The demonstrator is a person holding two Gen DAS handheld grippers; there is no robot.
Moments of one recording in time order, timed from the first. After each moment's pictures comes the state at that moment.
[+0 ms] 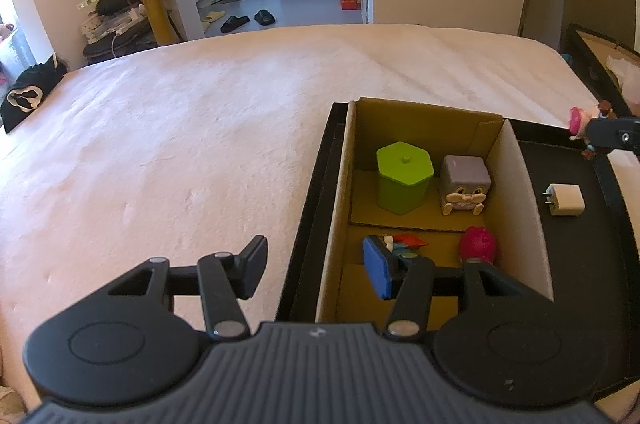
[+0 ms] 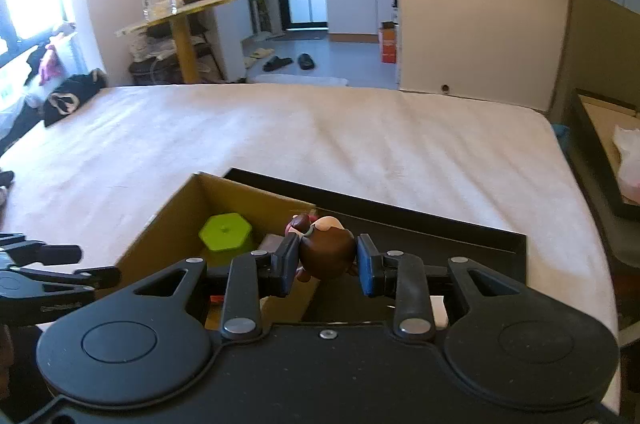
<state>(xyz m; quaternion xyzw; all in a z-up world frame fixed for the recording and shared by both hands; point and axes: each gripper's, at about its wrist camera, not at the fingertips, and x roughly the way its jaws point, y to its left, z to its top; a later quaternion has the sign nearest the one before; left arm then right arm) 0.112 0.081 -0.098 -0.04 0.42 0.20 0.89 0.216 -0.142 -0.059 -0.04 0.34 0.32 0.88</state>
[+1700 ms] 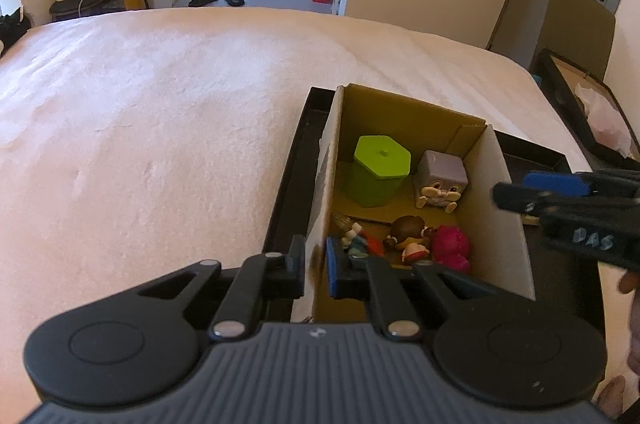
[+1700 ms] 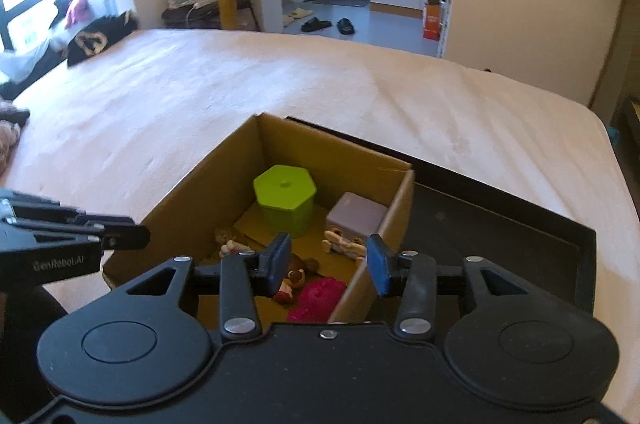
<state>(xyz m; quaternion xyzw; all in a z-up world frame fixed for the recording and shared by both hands) 0.108 0.113 -0.116 -0.12 0.42 0.14 0.89 0.197 -0.093 -0.082 -0.09 0.37 0.34 0.86</state>
